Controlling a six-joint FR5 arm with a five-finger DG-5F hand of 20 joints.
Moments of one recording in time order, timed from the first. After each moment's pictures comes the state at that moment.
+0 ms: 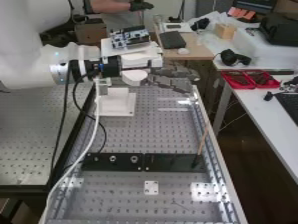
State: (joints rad) arm 1.38 -1.87 -1.70 -2.71 -1.96 -0.62
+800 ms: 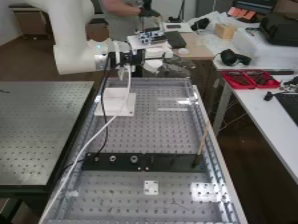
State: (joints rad) arm 1.63 -1.98 -1.63 -2.76 -1.86 -0.60
